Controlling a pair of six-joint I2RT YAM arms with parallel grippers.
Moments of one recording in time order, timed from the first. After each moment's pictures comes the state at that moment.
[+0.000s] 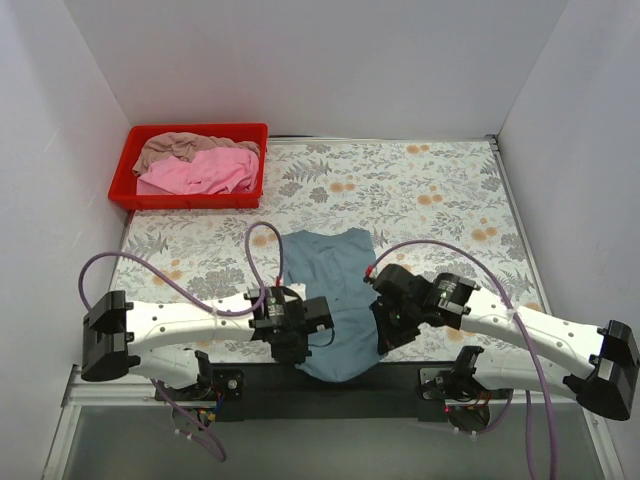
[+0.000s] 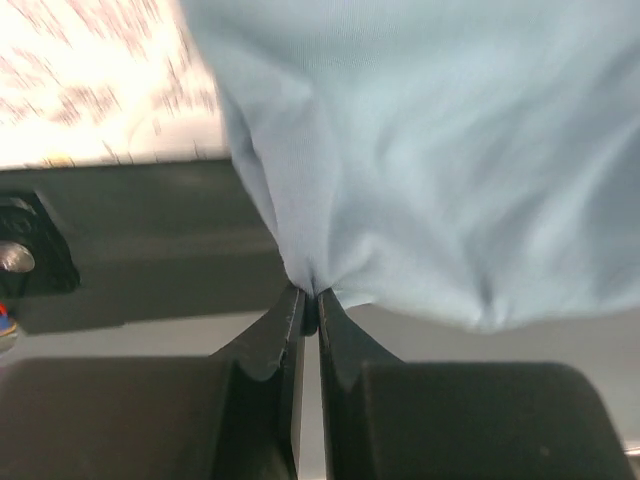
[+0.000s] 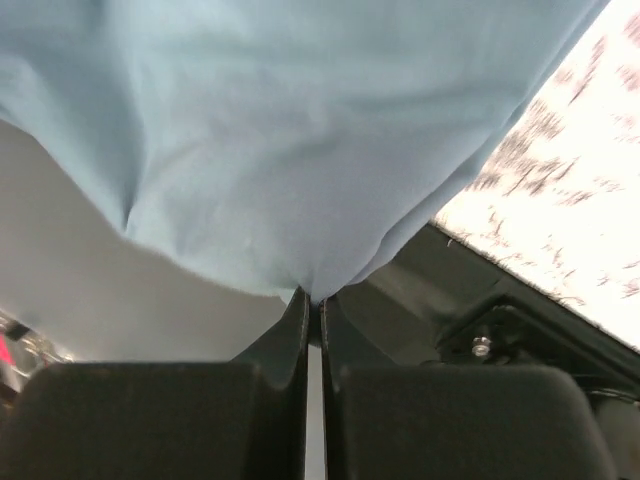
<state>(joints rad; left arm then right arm) -1.37 1.33 0.96 -1.06 -0.11 -1.34 1.09 1.01 0.77 -0.94 -0.20 0.68</state>
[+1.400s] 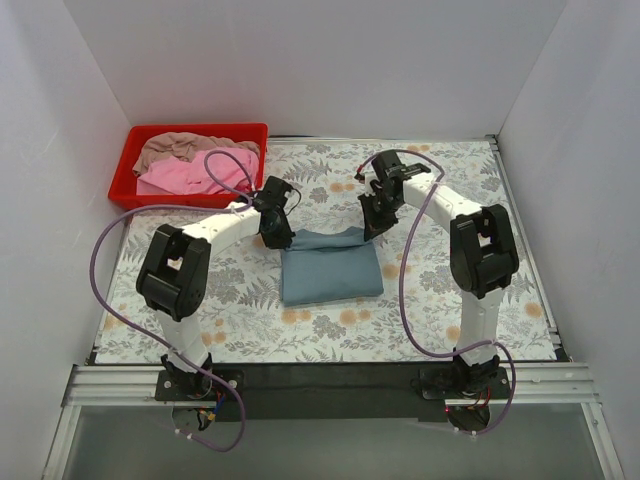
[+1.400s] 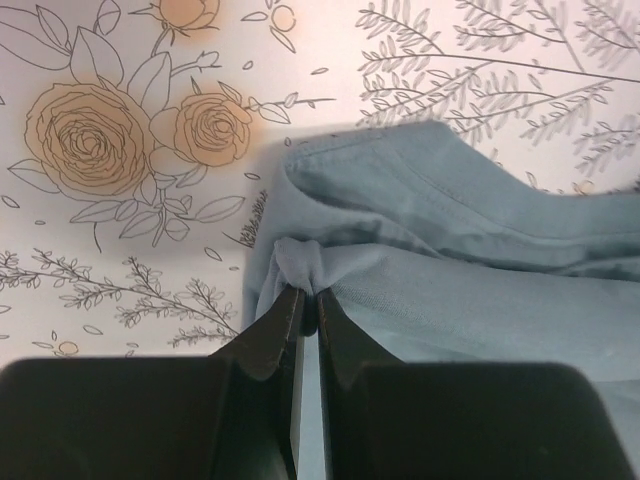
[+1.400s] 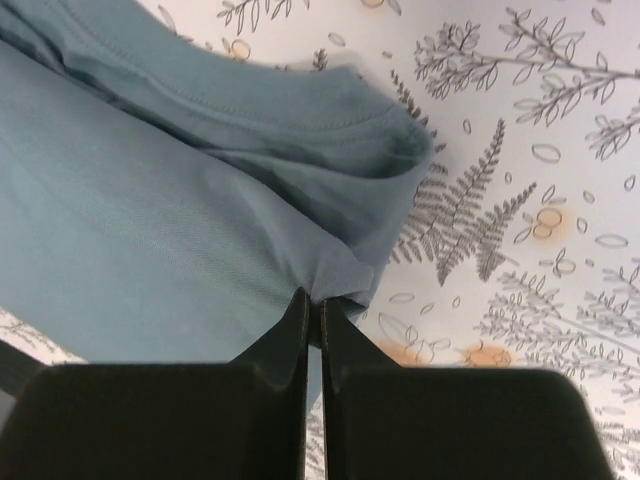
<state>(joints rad) -0.47 1.82 1.25 -0.55 -0.10 -0.77 0.42 1.98 1.57 -0.84 -0.32 0.07</state>
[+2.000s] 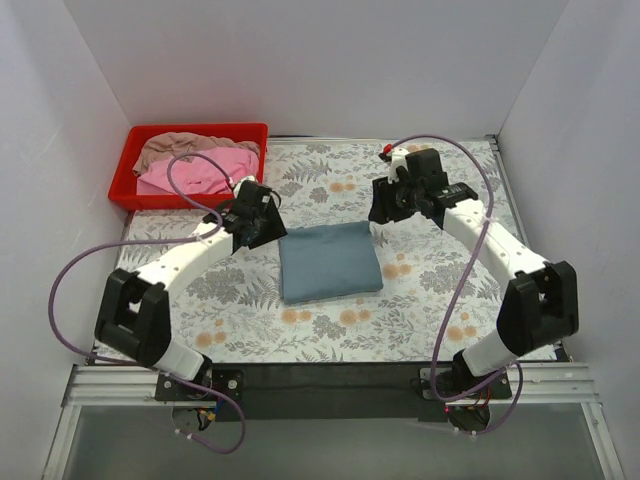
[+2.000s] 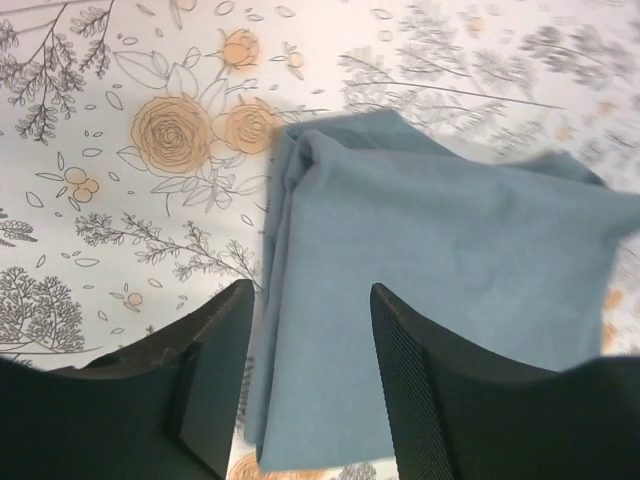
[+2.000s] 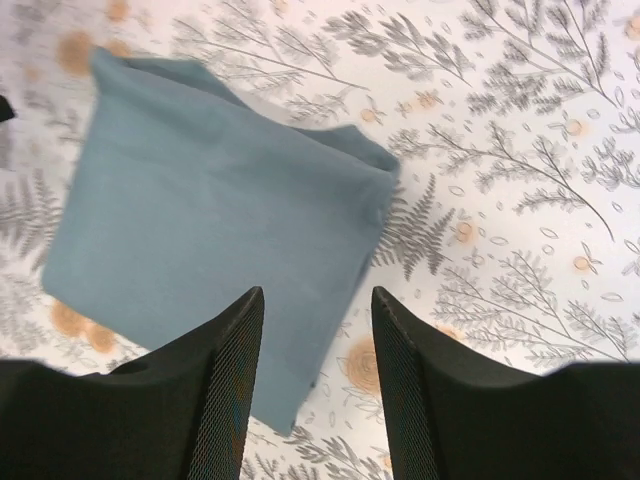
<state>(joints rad) -0.46 1.56 1.10 -0.47 -0.17 -0.75 0.40 1.58 1.31 -0.55 -0.26 0.08</state>
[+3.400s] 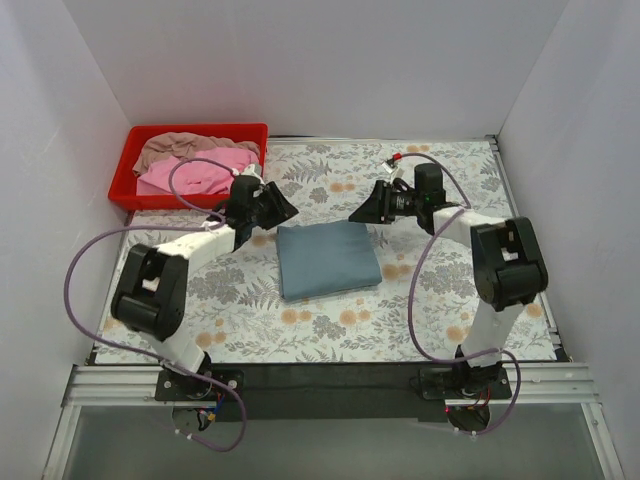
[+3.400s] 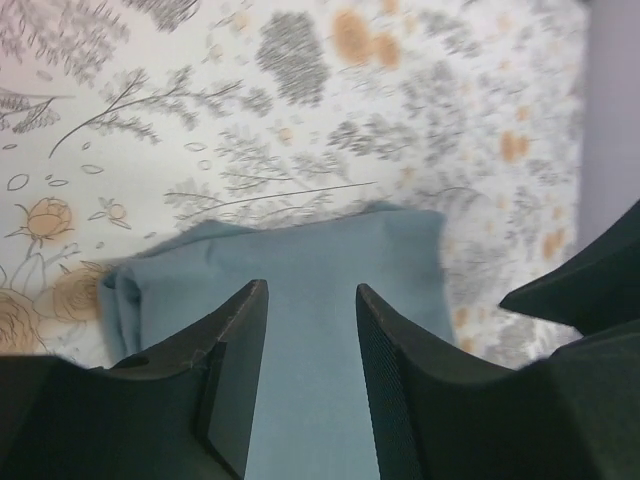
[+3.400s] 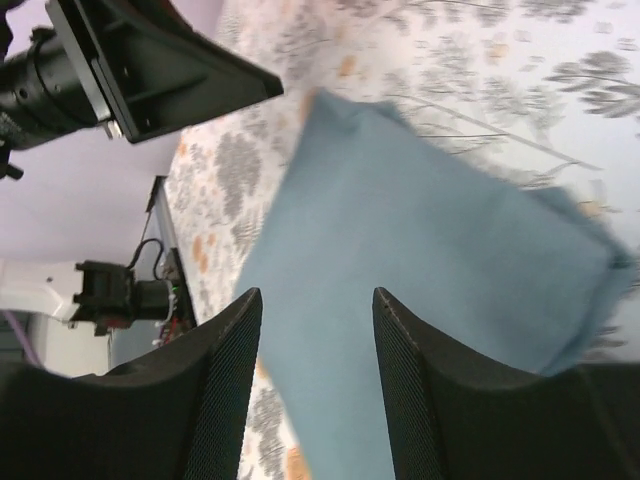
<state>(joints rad) -0.36 1.71 0.99 0.12 0.16 -0.75 0.25 1.89 1.09 0.26 -0.99 0.52</state>
